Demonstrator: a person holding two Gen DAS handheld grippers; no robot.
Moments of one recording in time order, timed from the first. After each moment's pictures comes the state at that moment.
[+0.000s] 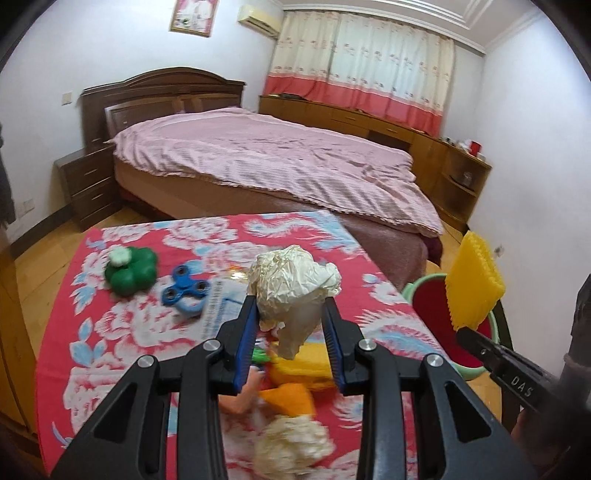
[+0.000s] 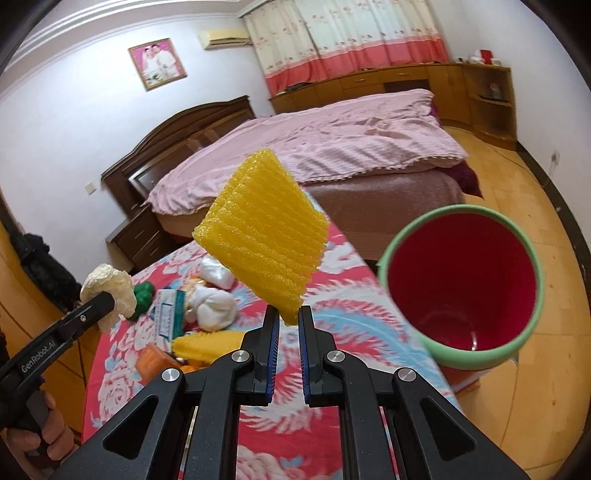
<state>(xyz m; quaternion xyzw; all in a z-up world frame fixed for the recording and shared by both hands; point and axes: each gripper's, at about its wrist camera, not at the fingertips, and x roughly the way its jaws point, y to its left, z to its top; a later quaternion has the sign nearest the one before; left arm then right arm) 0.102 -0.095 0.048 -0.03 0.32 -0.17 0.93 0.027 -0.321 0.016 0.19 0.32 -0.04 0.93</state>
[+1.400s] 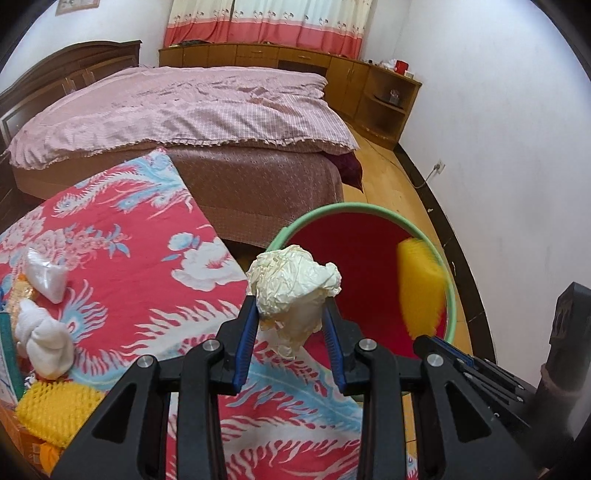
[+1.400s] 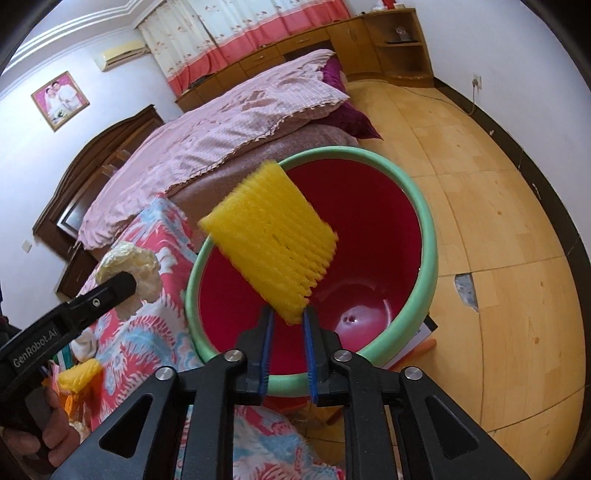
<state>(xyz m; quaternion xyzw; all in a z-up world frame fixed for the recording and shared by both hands) 0.144 -0.320 -0.031 0.05 0.42 -0.31 0.85 0.008 -0.471 -0.065 0.29 0.36 -0.16 0.87</state>
